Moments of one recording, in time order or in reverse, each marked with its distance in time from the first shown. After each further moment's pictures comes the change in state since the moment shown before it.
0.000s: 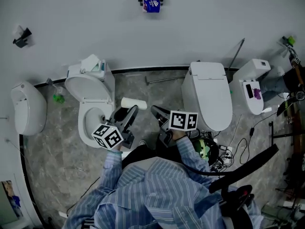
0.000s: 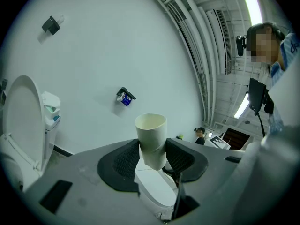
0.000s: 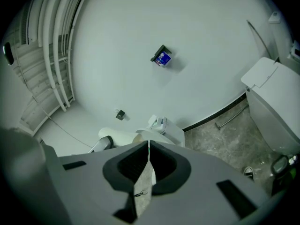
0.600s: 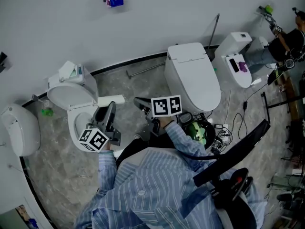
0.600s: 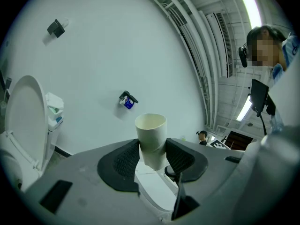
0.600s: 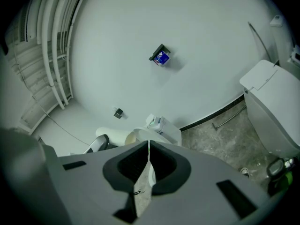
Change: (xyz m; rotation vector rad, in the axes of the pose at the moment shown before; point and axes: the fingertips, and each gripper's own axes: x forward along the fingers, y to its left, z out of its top) left arm -0.004 0.006 0.006 0.000 -0.063 0.037; right arm -0.003 -0.012 0.003 -0.021 0.029 -0.013
